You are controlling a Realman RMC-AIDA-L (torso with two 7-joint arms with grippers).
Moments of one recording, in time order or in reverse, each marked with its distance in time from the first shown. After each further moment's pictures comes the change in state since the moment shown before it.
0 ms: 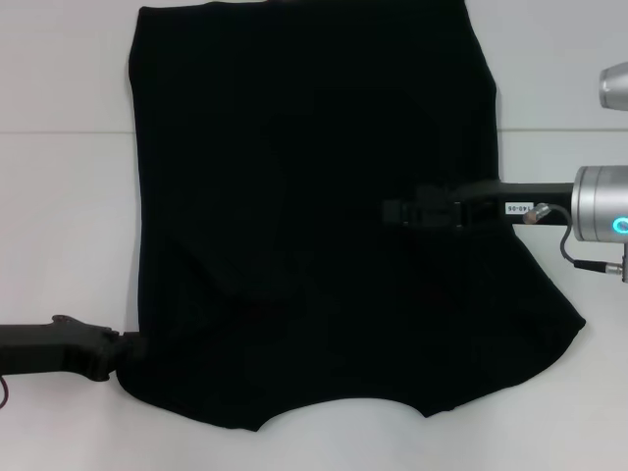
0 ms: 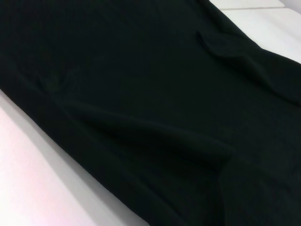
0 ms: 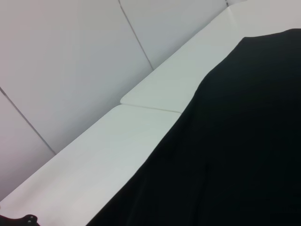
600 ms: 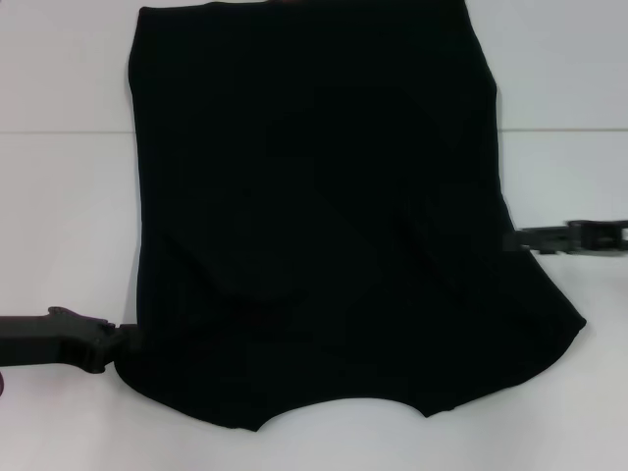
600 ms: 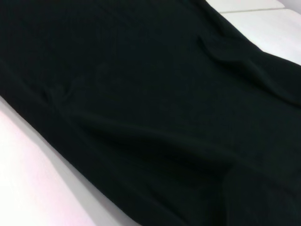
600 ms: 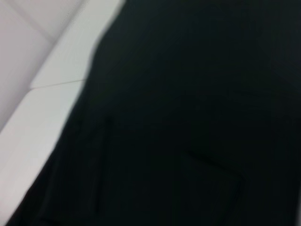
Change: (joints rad) left arm -0.007 0.008 -0.002 0.011 0.000 0.004 -0.001; right arm -0.086 -0.147 0.007 0.001 -0.123 -0.061 0.344
